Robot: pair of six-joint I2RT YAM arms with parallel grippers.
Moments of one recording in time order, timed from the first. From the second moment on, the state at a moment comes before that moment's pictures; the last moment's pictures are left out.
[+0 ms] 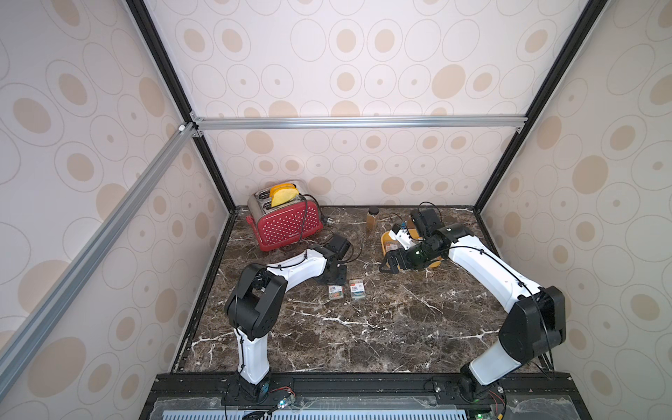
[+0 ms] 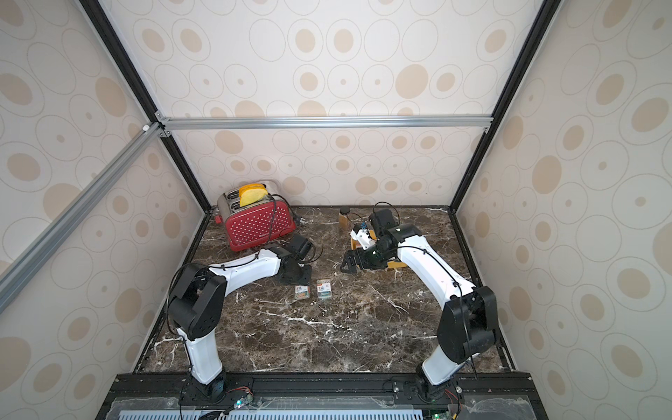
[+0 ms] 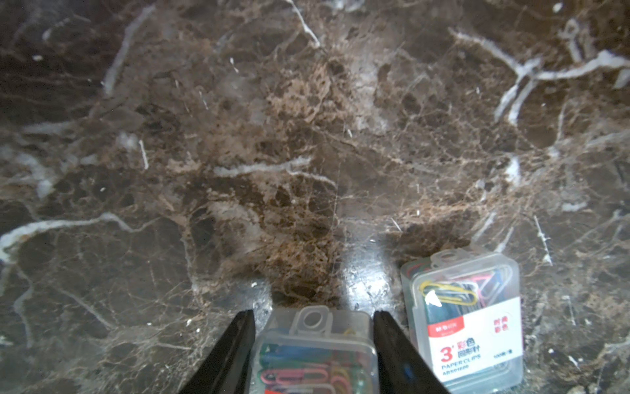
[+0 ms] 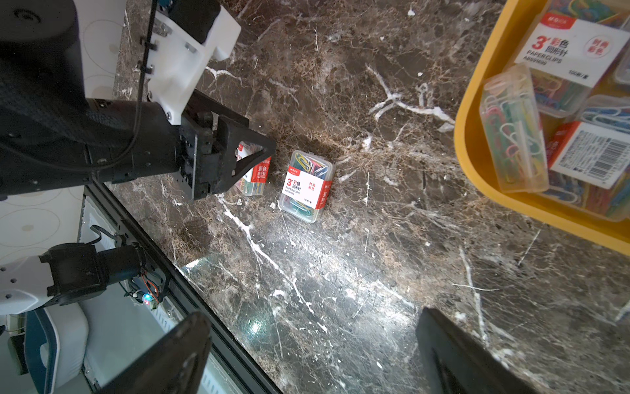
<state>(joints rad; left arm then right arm) -0.59 1.88 1.29 -0.67 -0.05 -0.48 0.47 1.61 1.41 -0.97 -0.48 0.07</state>
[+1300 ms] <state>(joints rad) -0.59 1.89 1.29 -0.62 -0.06 -0.49 0.47 1.64 1.40 -0.96 -0.50 0.07</state>
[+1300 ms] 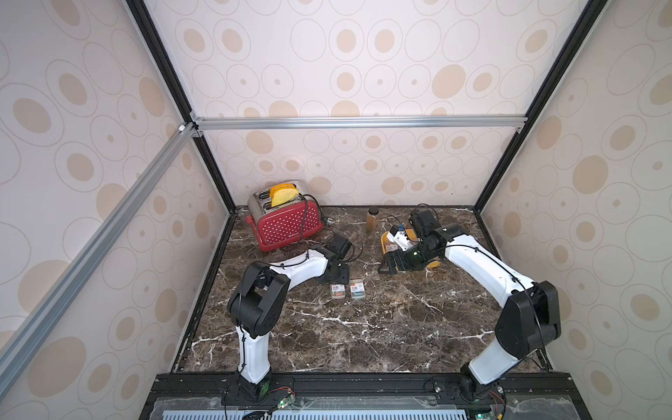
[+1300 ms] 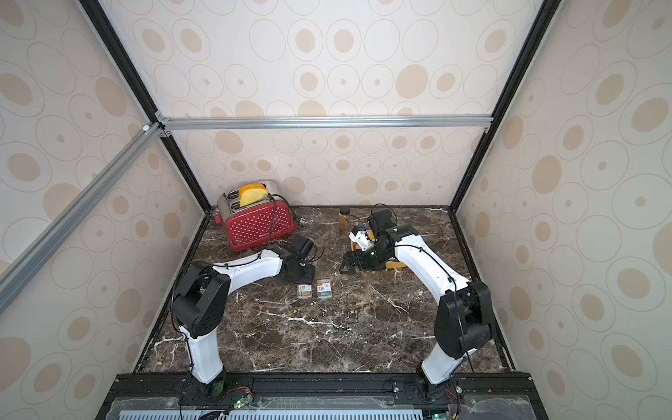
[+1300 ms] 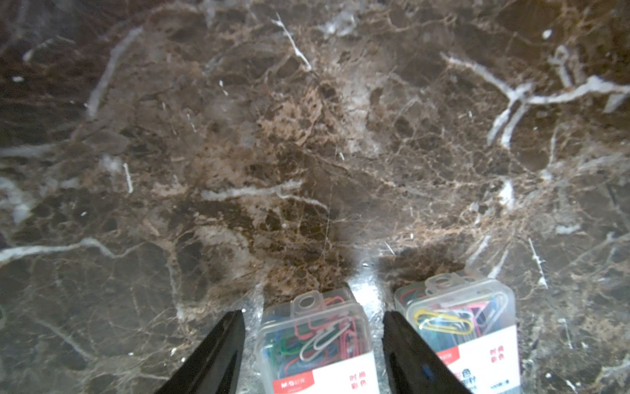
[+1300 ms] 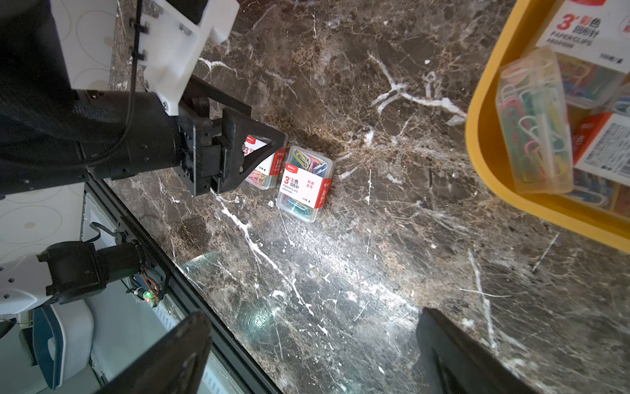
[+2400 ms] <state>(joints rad) -0.50 1.73 1.06 -0.57 -0.02 -0.53 0.56 1.94 1.45 -0.79 -0.56 0.12</state>
